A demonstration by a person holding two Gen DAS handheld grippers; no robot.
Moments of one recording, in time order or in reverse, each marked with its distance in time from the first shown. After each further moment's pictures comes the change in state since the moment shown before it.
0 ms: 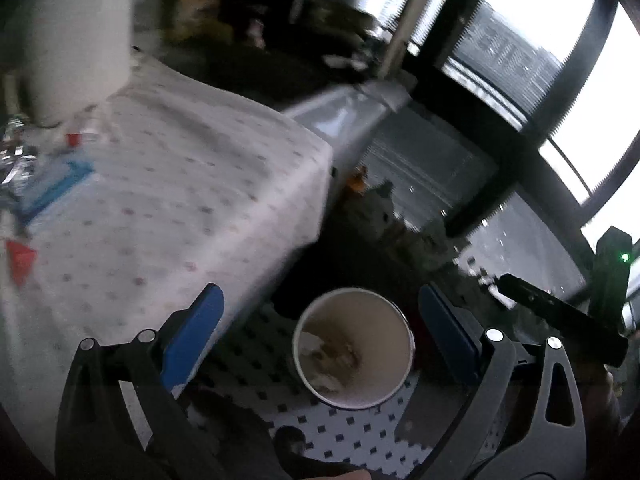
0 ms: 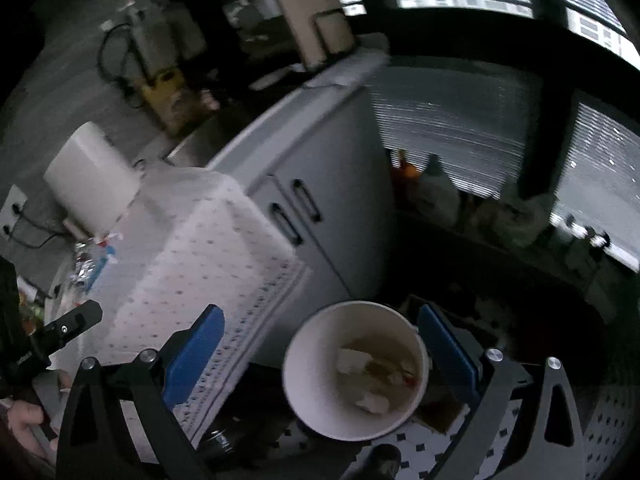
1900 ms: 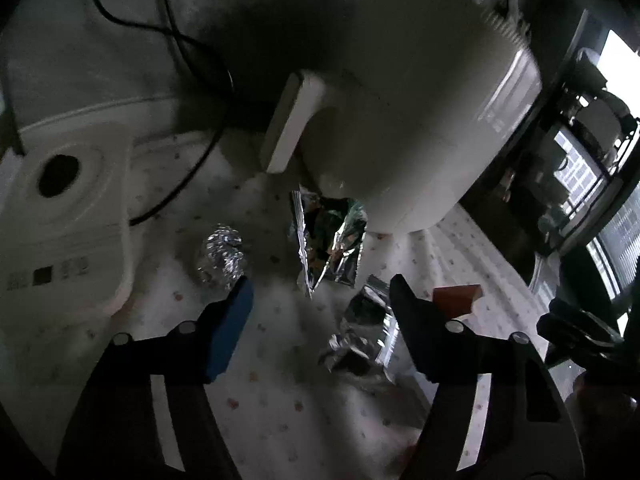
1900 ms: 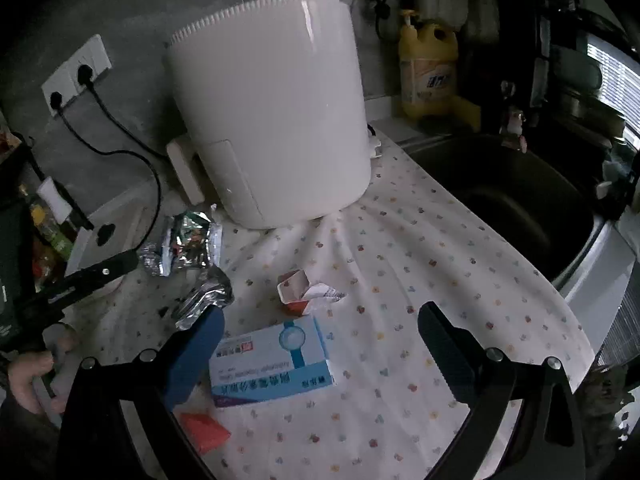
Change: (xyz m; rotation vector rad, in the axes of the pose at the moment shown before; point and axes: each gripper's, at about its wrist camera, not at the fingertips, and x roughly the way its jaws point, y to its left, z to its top) left arm -0.060 0.381 0.096 -0.350 -0.184 0.231; right arm 0.184 0.423 0.063 -0.492 0.080 0.159
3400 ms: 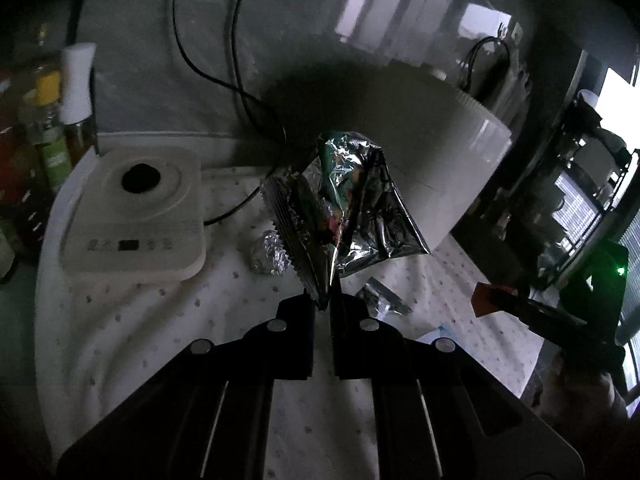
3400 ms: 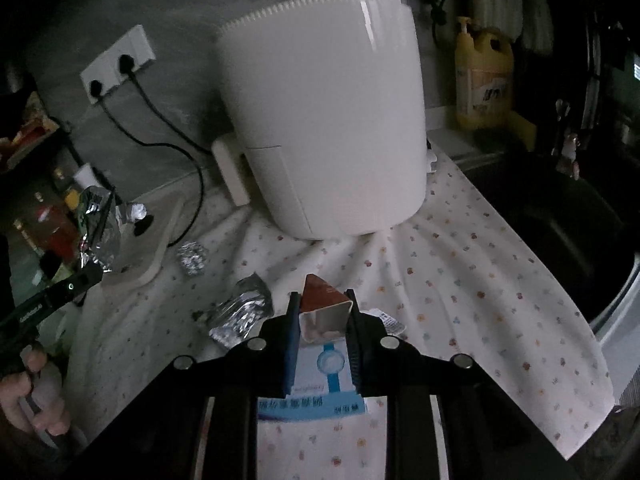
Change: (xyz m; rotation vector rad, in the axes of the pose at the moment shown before) left arm -0.111 -0.007 -0.039 -0.079 -0.196 0.089; right arm -0.009 0.013 0.010 -0.106 -0.022 0.184
